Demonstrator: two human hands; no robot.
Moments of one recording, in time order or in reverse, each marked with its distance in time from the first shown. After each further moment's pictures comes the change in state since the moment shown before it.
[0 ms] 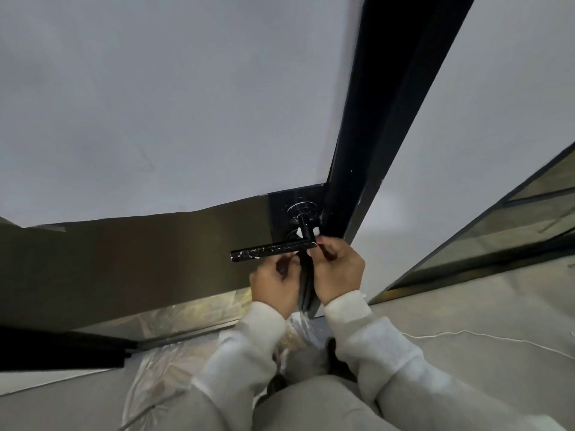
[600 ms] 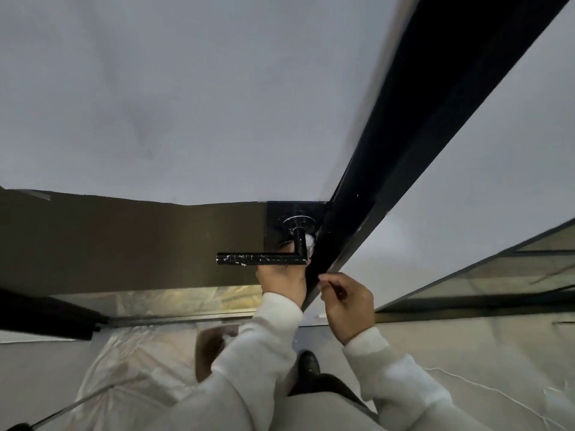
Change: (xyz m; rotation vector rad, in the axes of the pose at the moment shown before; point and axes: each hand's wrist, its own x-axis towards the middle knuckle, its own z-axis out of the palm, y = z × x) left_hand 0.025 0.029 0.058 -0.672 0.155 -0.253; right_hand 0.024 0.044 -0.065 -0.253 -0.340 -0.178
